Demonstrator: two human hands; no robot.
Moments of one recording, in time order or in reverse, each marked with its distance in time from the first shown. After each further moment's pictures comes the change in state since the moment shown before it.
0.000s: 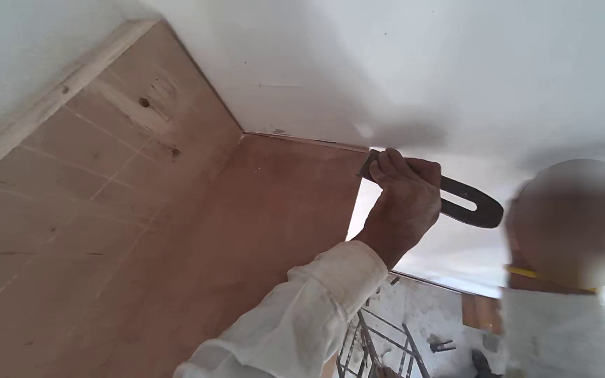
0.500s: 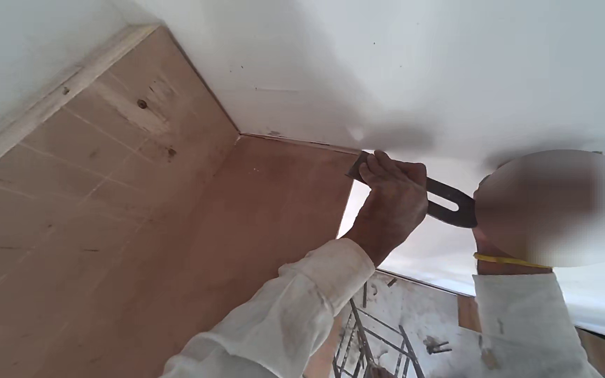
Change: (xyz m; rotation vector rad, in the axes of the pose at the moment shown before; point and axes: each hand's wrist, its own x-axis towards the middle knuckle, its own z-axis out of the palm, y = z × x) left_hand 0.002 0.001 0.000 -0.003 -0.046 -0.008; right_hand 0.003 0.017 0.020 -0.041 -0.161 0.075
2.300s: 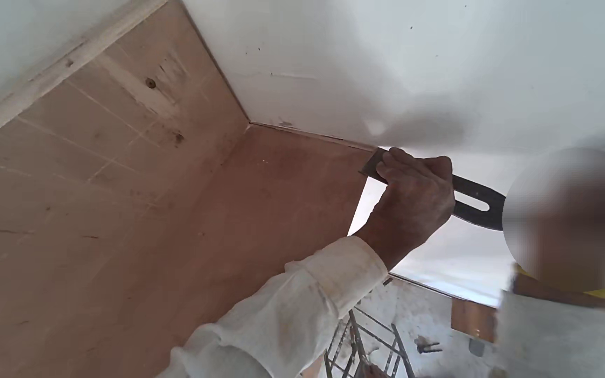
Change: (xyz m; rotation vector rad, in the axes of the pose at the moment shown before) left_hand 0.003 -0.005 -0.006 0.011 0.111 -0.003; right_hand 0.009 -0.018 -0.016 0.063 -0.030 -0.171
